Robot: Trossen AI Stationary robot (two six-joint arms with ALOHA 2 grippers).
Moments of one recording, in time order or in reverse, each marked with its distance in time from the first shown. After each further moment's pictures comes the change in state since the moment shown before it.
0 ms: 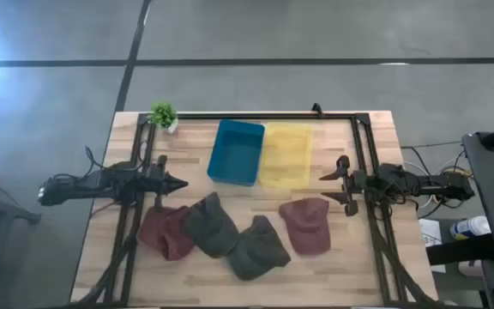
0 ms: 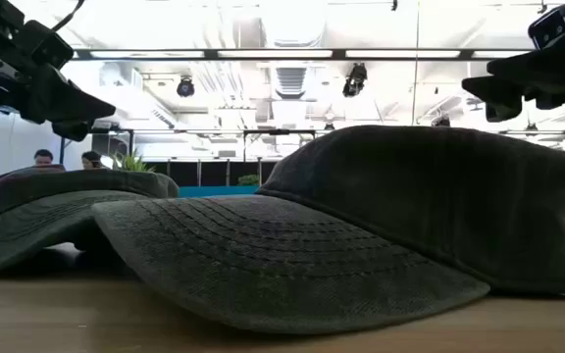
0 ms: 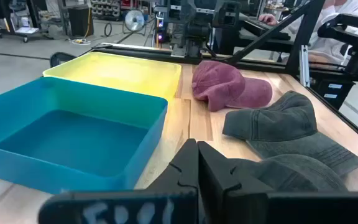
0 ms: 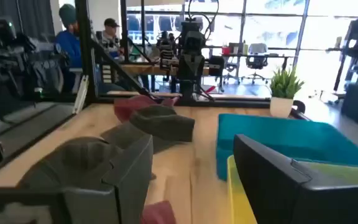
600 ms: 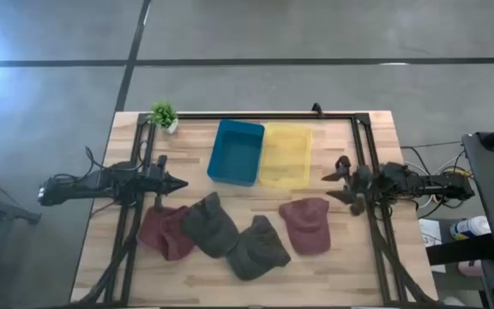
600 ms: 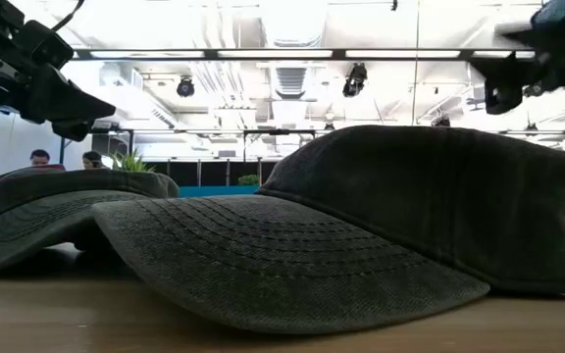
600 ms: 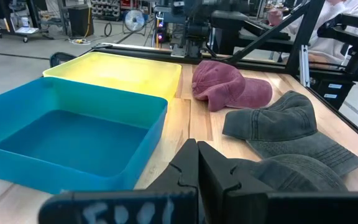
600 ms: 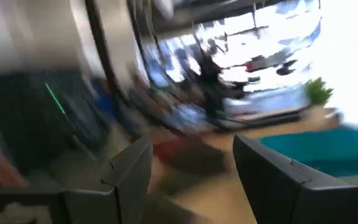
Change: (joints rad) left arm 0.000 0.000 0.000 0.000 0.000 0.000; right arm 0.004 -0.002 0.000 0.191 -0.049 0.418
